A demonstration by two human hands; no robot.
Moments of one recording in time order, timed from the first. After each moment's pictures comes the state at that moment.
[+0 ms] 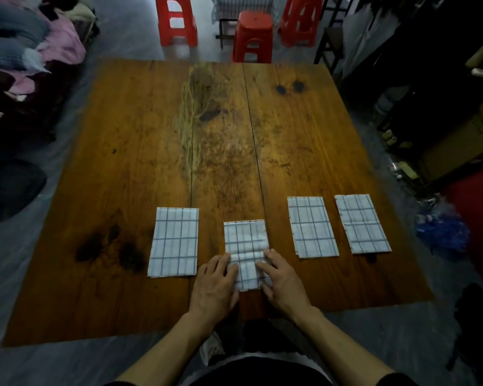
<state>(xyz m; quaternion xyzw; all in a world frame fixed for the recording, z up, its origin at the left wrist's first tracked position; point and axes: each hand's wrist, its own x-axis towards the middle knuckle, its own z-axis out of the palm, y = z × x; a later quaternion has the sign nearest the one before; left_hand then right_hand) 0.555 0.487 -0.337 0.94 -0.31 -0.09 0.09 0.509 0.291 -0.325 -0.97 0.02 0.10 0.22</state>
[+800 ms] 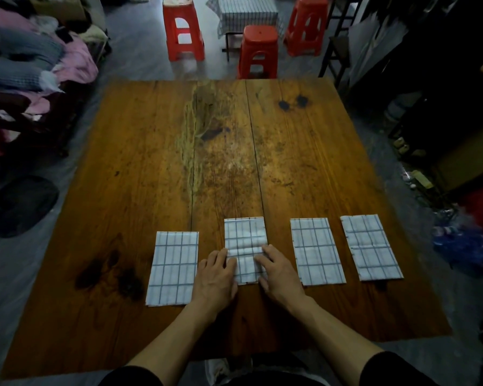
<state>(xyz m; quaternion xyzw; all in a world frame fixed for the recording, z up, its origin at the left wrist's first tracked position) 0.625 0.460 -0.329 0.95 -0.27 -0.11 0.06 0.584 0.274 -0.321 -0.97 0.01 0.08 0.21</state>
